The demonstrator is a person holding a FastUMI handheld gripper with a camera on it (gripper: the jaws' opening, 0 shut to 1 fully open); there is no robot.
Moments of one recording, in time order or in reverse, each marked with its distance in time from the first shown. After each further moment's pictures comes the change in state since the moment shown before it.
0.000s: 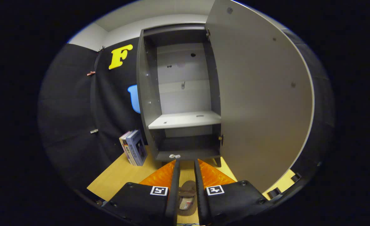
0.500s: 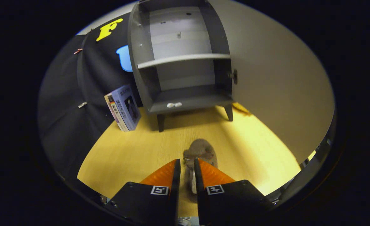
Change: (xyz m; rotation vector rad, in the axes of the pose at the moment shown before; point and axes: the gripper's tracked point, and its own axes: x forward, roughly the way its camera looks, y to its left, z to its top) arm 0.052 0.010 -0.187 0.080 0.324 -0.075
